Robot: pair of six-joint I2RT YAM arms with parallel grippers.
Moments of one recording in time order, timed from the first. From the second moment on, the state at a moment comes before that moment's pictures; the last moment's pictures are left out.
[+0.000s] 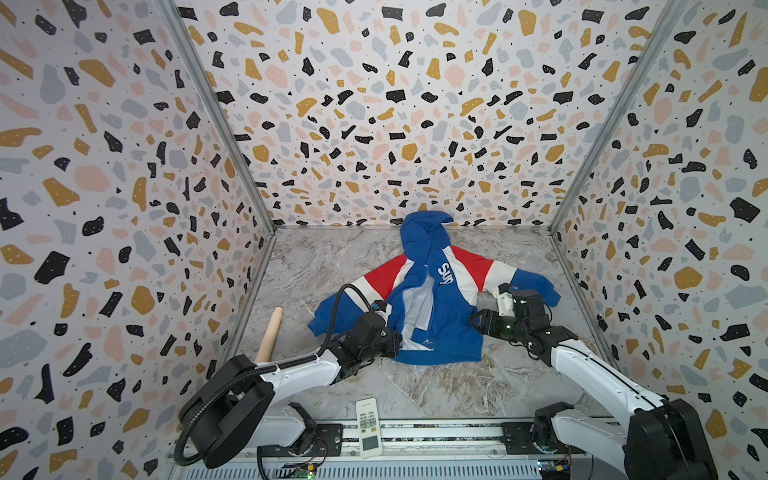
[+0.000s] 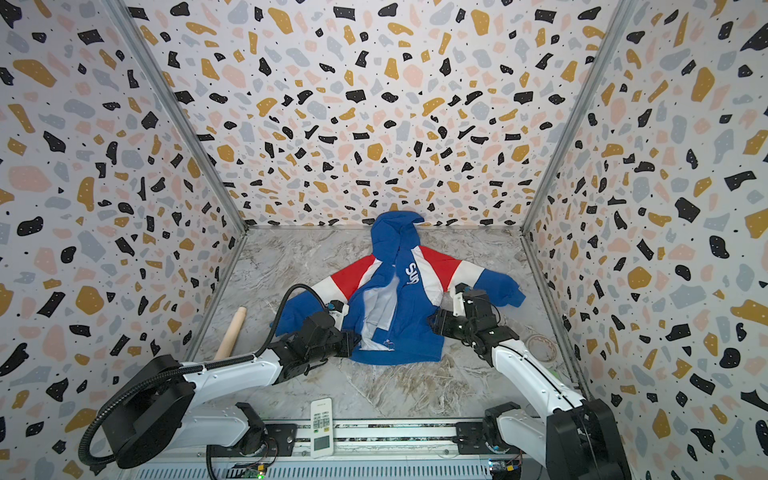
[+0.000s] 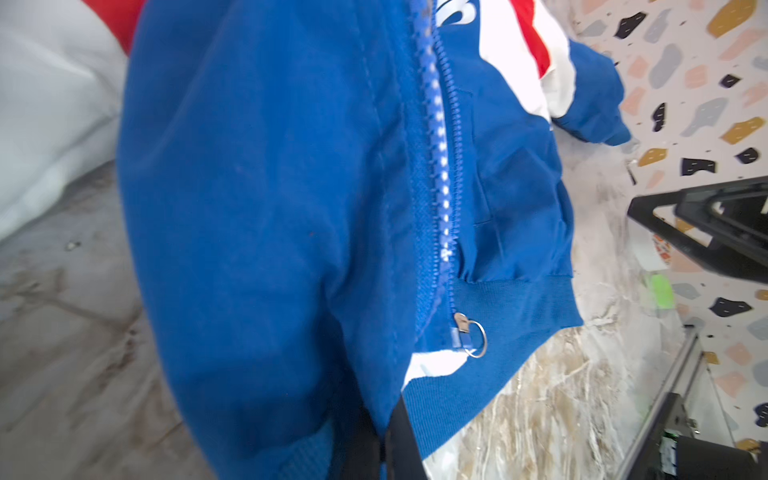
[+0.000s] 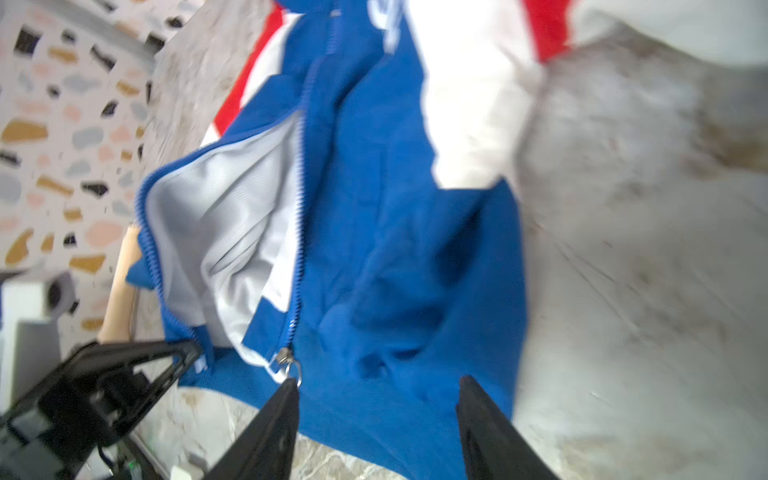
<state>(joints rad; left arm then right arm) -0.73 1.29 0.45 0.17 0.12 -0.67 0.37 1.09 0.61 -0.26 -0.37 0.52</state>
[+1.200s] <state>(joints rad) -0.73 1.07 0.30 0.12 0.12 -0.67 0.70 1.72 0.83 0.04 -0.32 0.74</state>
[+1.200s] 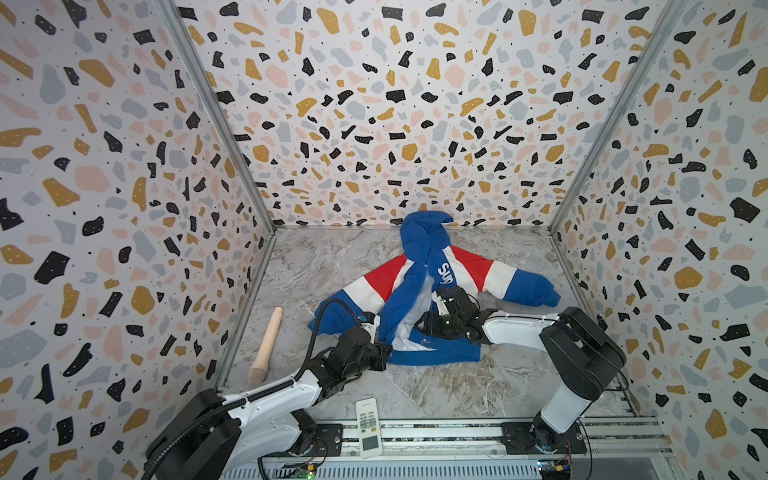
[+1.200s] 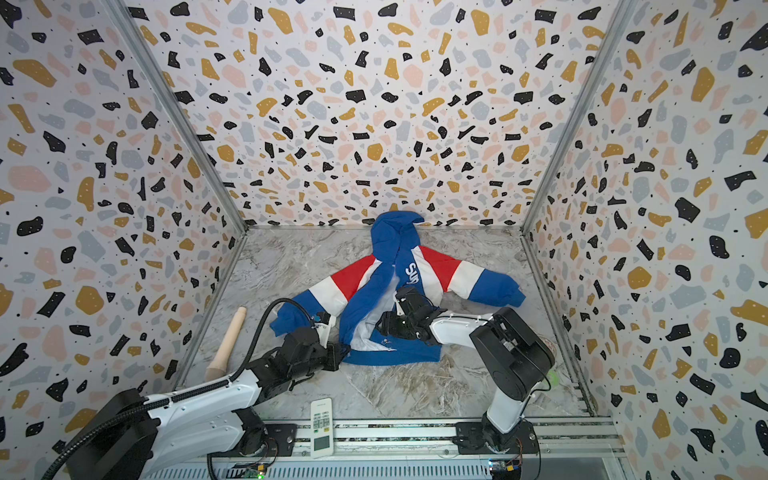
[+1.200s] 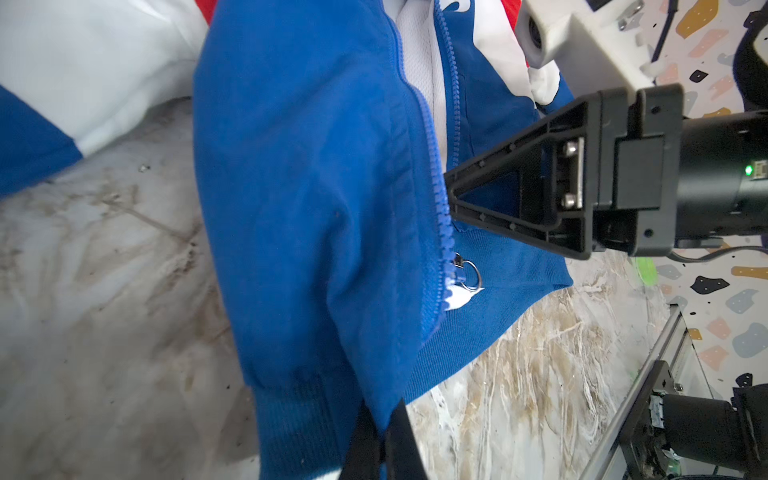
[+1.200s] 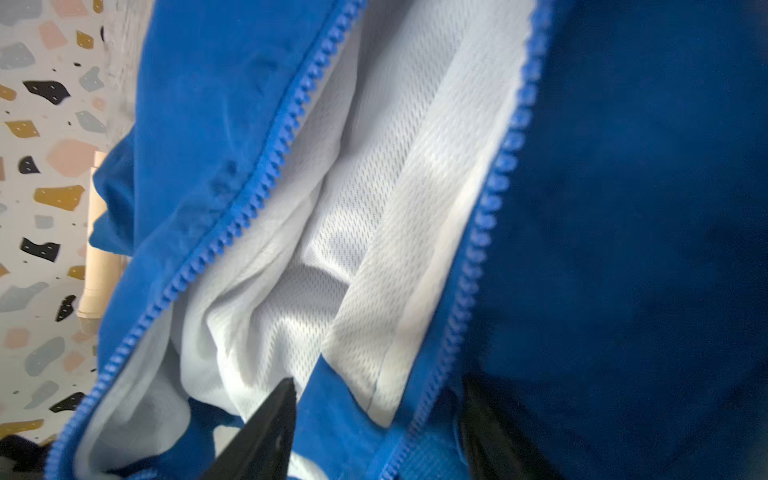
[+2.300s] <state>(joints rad) -0.73 1.11 0.31 0.09 0.10 -0.67 0.59 1.74 0.99 -0.01 -0.35 0.65</state>
